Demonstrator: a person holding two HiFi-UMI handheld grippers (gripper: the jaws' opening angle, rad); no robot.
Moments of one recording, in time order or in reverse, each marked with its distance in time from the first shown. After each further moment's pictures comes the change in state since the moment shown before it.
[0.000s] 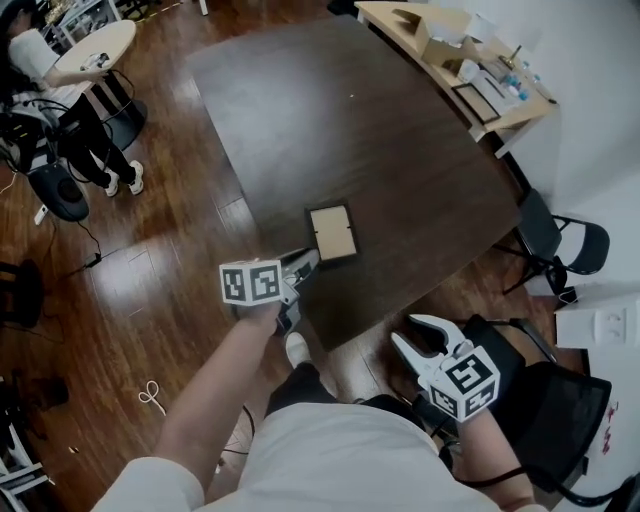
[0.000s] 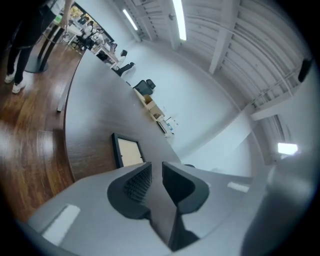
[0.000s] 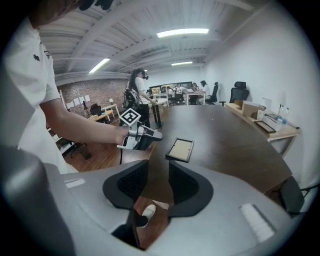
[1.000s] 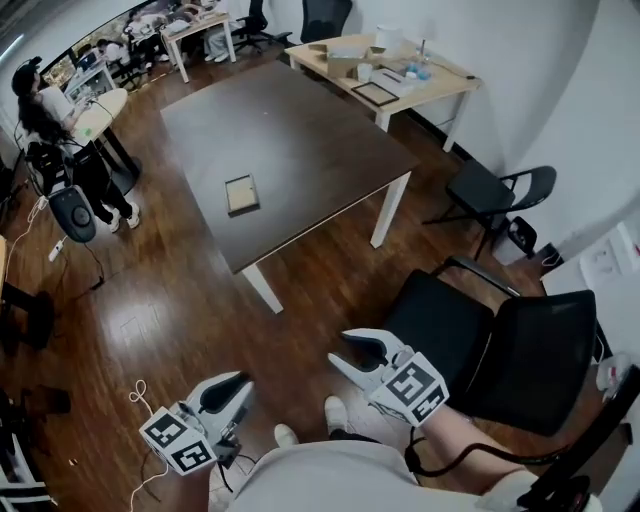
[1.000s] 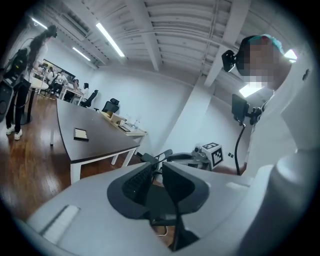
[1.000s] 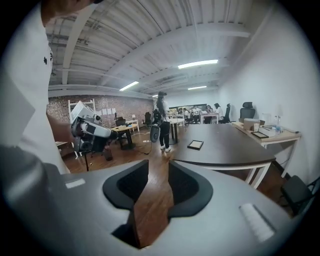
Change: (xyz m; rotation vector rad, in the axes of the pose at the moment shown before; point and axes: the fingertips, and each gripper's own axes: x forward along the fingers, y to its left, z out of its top) left arm -0.236 -0.334 -0.323 0.450 -0.131 -0.007; right arm -0.220 0.130 -0.160 -0.144 -0.257 0.156
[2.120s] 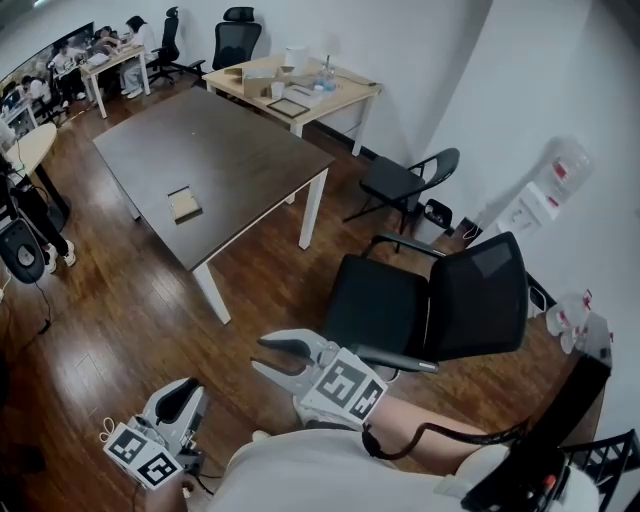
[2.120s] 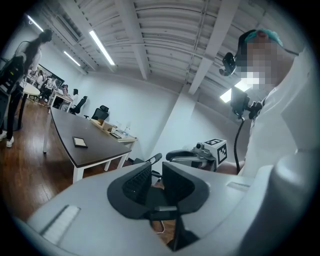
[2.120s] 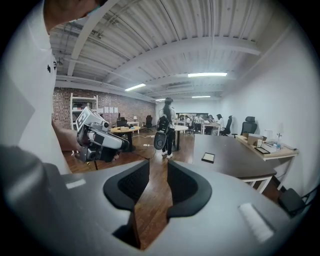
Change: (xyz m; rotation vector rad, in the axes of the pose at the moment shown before) left arm -0.091 -0.022 0.008 0.065 -0.048 -0.123; right arm -0.001 0.133 0.063 -0.077 -0.052 -0.037
